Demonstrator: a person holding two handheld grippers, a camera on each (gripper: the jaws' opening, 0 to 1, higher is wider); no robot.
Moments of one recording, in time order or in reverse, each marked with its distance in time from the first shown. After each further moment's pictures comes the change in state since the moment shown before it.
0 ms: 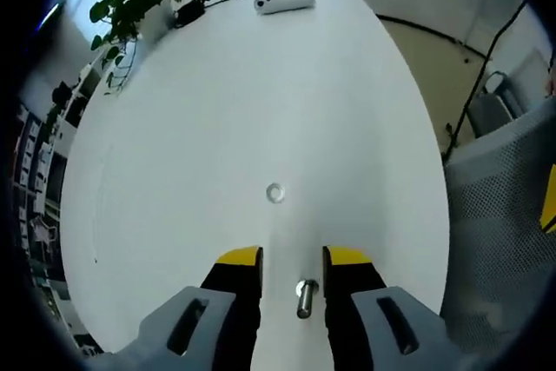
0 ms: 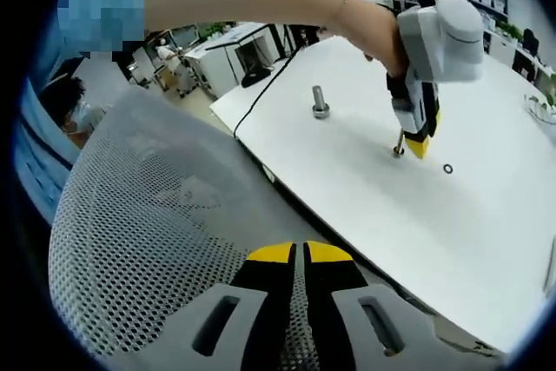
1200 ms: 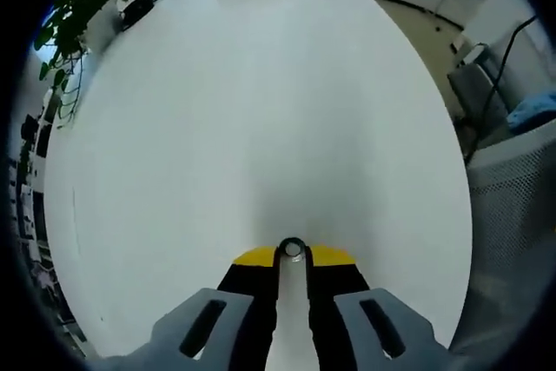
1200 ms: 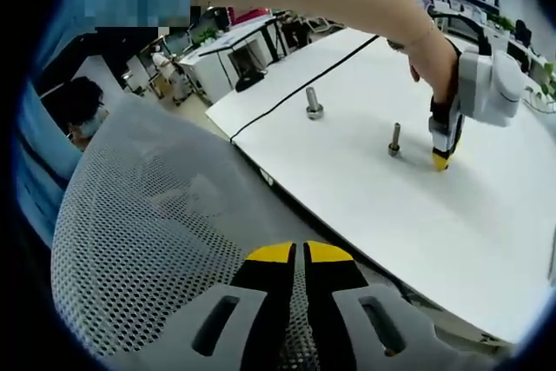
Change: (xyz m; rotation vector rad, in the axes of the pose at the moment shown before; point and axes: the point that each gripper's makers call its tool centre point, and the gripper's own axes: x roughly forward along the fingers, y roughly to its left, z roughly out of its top) left arm 0.048 0.014 0.023 0.136 0.117 -0.093; right arm -0.002 -0.003 -0.001 0.039 -0.014 -0.009
